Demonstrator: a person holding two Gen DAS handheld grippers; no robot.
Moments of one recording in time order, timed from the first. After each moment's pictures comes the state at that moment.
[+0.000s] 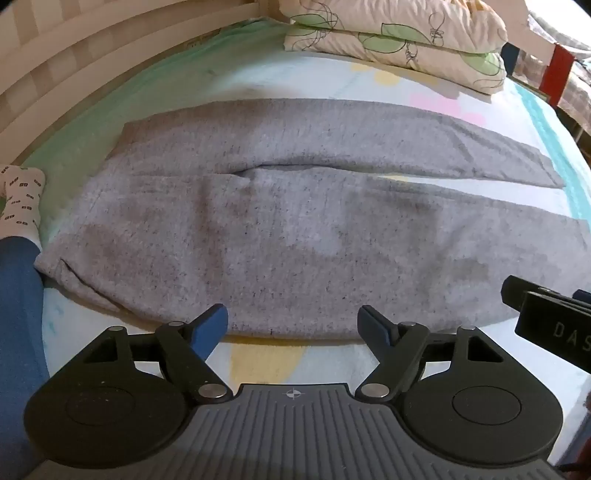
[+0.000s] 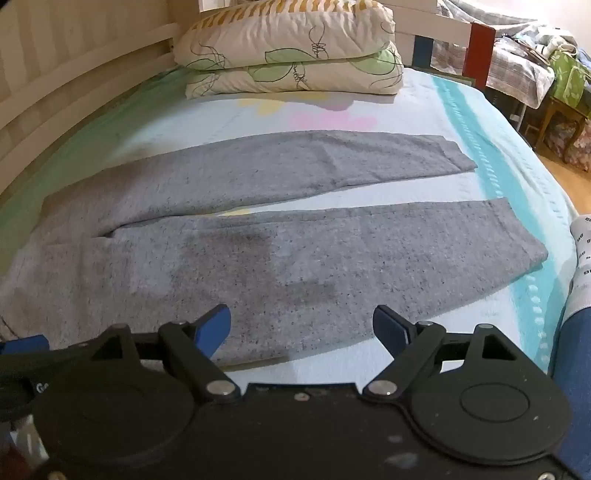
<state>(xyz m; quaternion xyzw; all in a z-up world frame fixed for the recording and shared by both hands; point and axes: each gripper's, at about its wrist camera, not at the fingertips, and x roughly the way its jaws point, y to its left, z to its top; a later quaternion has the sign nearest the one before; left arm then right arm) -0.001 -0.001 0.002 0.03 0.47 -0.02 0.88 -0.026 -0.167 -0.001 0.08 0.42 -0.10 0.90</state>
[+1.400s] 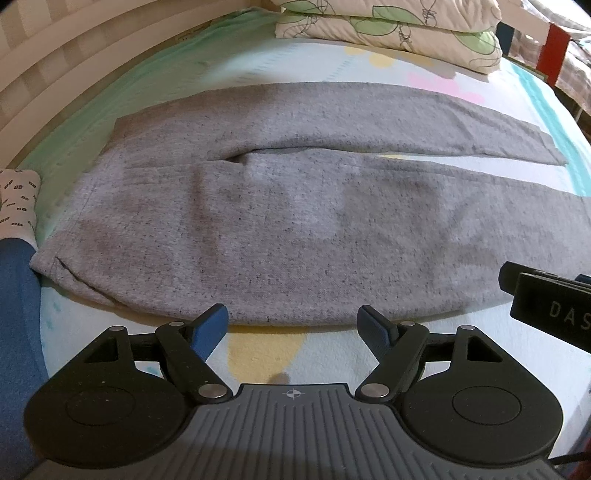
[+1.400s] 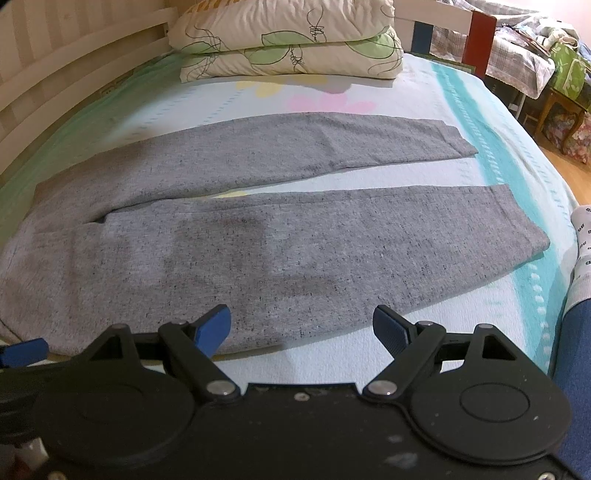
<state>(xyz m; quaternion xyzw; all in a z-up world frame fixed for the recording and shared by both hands) 0.000 -0.003 -0.014 0.05 0.49 -0.02 0.87 -0.015 -0.169 -0.013 0.07 0.44 -0.10 0.89</state>
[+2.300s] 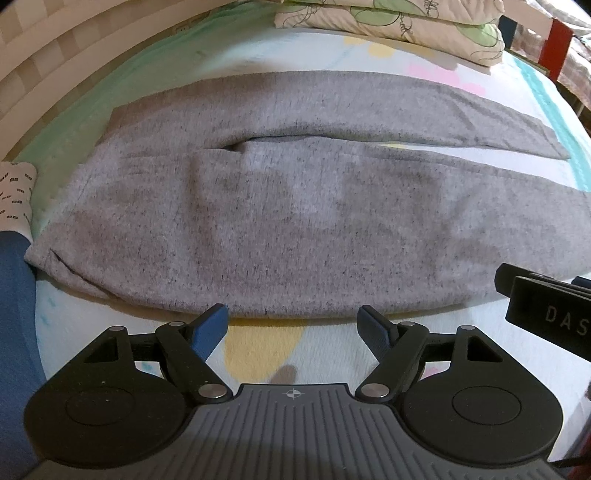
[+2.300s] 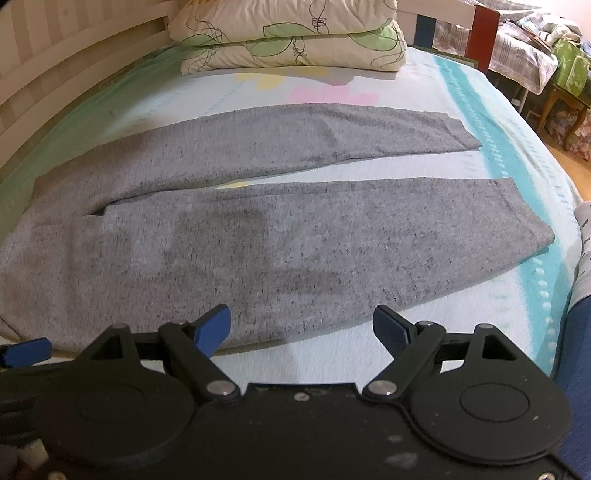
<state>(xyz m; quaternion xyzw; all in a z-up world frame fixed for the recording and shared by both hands) 0.002 -0.005 -0.022 0.05 0.50 -0.02 0.86 -0.010 -0.169 -0.020 0.08 0.45 -0.10 0.88</state>
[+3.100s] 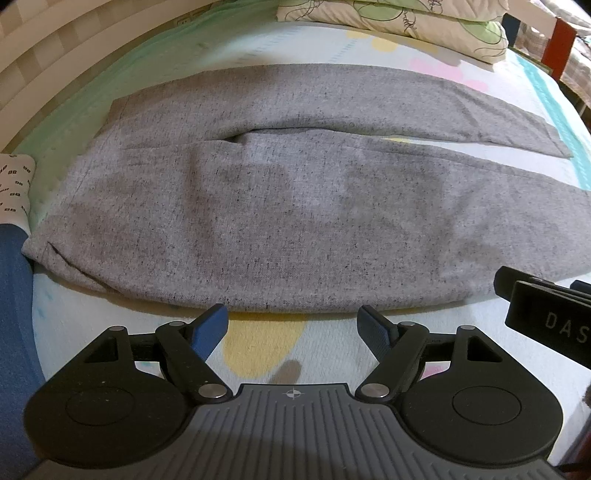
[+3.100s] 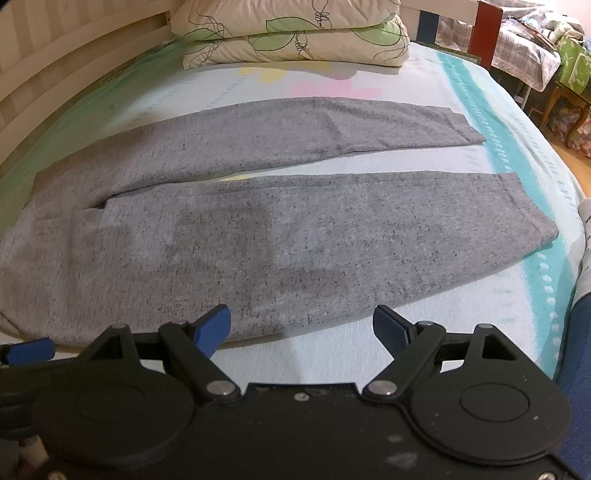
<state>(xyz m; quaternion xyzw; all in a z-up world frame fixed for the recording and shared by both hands) 0.004 -0.004 -0.025 0.04 0.51 -0.02 0.86 -0.008 -0.168 -0.025 0.08 0.46 -0.10 0.88</state>
